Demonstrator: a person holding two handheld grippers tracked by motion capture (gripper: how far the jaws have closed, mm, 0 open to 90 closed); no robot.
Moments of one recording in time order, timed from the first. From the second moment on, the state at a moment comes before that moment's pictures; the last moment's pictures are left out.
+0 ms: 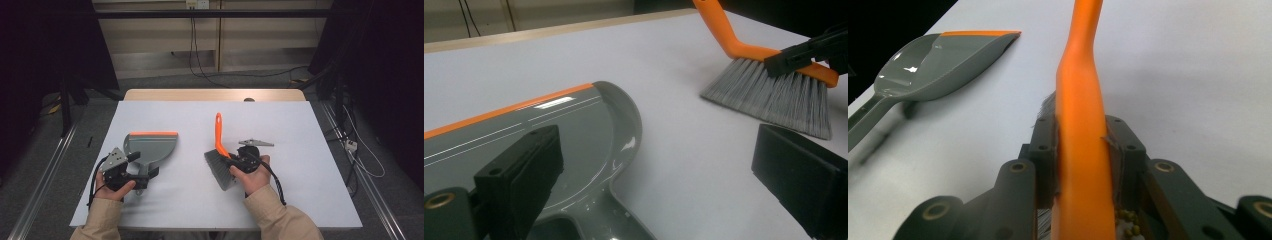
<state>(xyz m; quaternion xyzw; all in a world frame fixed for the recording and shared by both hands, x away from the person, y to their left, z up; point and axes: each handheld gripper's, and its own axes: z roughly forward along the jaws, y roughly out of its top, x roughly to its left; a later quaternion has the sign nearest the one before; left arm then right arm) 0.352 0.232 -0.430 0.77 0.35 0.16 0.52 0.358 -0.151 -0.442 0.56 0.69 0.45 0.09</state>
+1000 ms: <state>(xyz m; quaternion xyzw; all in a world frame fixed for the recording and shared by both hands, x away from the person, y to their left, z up) 0.352 0.231 -0.430 0.77 0.35 0.16 0.51 0.356 -0.173 -0.441 0.57 0.68 0.44 0.10</state>
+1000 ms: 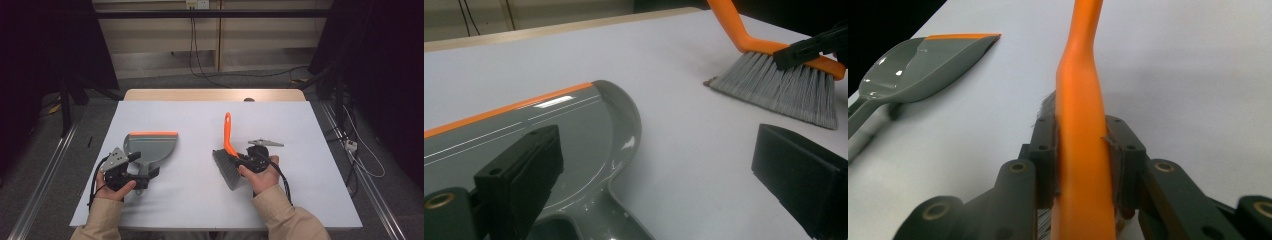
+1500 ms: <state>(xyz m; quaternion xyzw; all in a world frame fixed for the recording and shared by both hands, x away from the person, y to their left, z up) 0.353 0.231 -0.431 0.77 0.35 0.16 0.51 0.357 -0.173 -0.438 0.58 0.67 0.46 0.09</state>
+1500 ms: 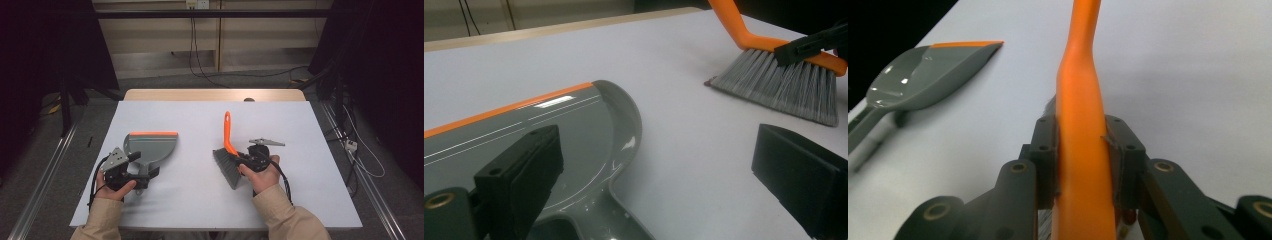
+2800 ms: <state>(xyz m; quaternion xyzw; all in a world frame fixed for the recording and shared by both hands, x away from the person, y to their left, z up) 0.354 0.233 -0.431 0.77 0.35 0.16 0.52 0.380 -0.172 -0.420 0.33 0.80 0.50 0.03</state>
